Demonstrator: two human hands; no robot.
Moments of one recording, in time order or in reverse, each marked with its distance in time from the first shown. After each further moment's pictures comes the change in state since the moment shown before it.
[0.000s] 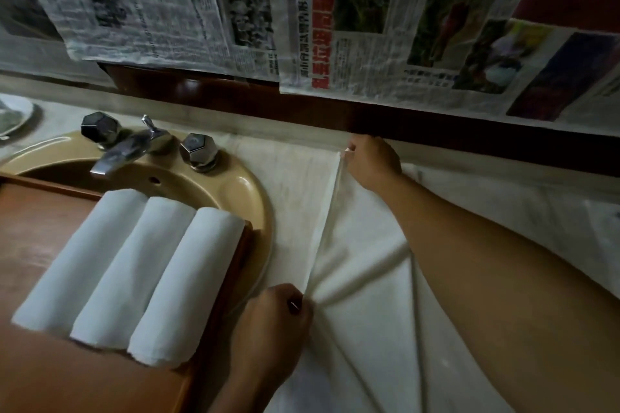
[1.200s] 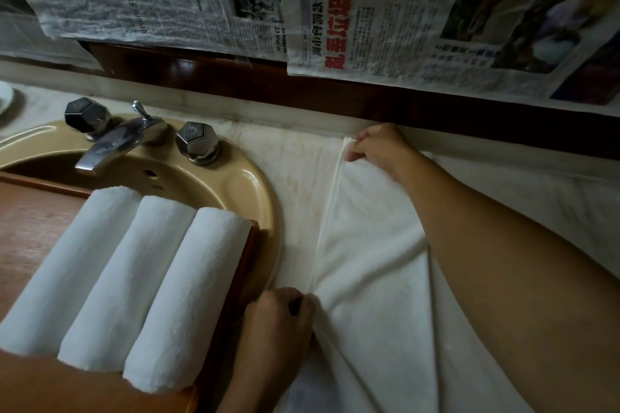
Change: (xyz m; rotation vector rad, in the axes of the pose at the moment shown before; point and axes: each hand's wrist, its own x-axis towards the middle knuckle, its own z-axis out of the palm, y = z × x) left_hand 0.029 -0.027 0.007 -0.096 -0.009 0.007; right_hand 0.025 0.000 0.019 0.622 -0.187 0.295
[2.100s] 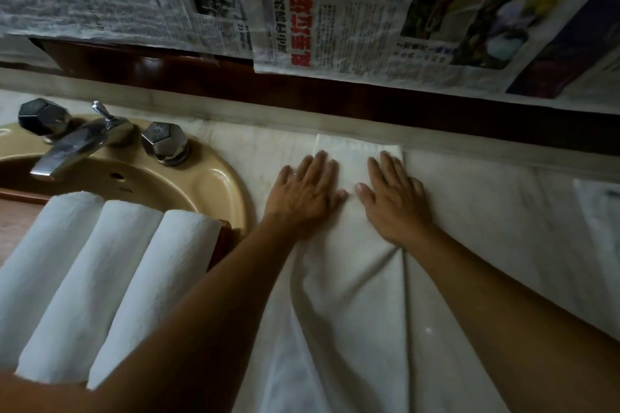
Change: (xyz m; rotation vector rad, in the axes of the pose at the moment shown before) left_hand 0.151 0.084 0.034 0.794 -0.193 0.598; right_hand -0.077 0.088 -0.029 -0.935 0.132 -0.217
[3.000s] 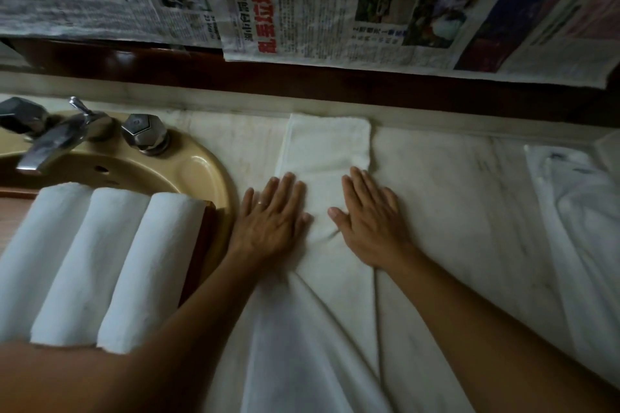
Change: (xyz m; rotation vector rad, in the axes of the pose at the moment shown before) left_hand -0.081 0.008 0.023 -0.008 -0.069 -0.070; right_hand -0.087 0.002 0.016 -0.043 0.030 -0.089
